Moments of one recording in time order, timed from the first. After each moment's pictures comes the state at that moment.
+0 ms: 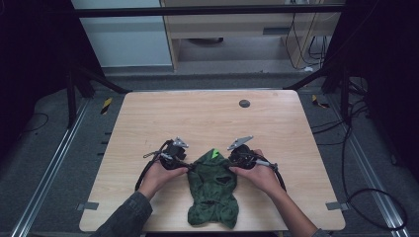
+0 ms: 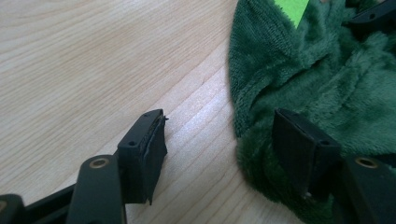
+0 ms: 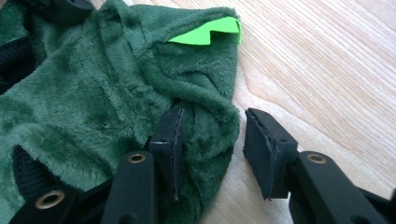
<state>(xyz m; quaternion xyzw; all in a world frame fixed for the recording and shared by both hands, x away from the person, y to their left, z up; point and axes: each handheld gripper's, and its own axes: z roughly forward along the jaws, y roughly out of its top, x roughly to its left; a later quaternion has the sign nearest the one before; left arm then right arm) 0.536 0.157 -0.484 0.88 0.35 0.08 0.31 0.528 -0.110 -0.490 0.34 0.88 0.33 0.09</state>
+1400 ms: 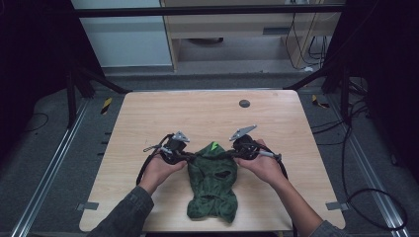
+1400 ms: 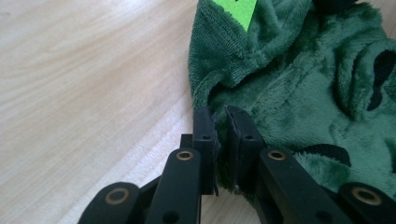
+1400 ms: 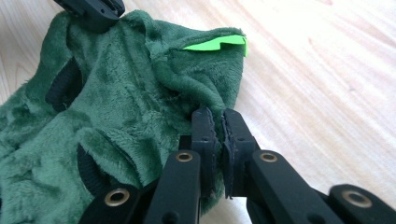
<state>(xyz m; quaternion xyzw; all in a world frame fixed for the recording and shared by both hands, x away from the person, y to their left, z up) 0.541 0.153 -0.453 0.88 0.32 0.06 0.33 0.539 -0.116 -0.451 0.31 0.88 0.35 0.09</state>
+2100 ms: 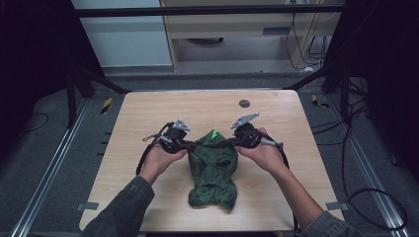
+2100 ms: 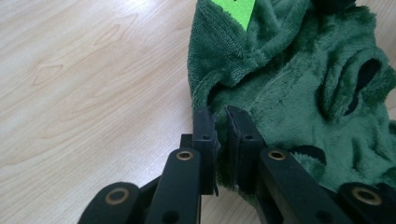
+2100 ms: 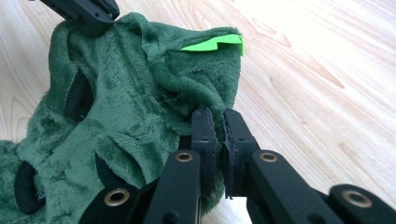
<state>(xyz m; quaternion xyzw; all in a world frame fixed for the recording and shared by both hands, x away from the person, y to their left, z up) 0.556 0.148 -0.419 0.88 0.31 0.10 0.34 0.558 -0.119 -0.420 0.31 0.87 0.36 0.12</state>
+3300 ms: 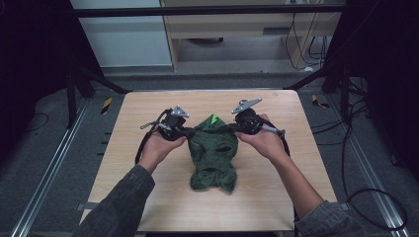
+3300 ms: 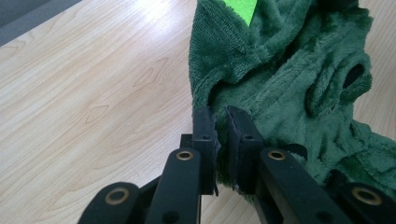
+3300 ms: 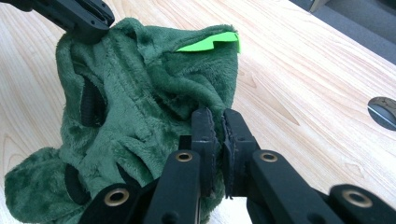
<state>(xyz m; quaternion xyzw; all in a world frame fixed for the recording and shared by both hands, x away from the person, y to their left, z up) 0.571 0.148 -0.384 0.87 0.31 0.13 0.35 0.576 -0.120 -0.383 0.31 0.86 0.37 0.15</state>
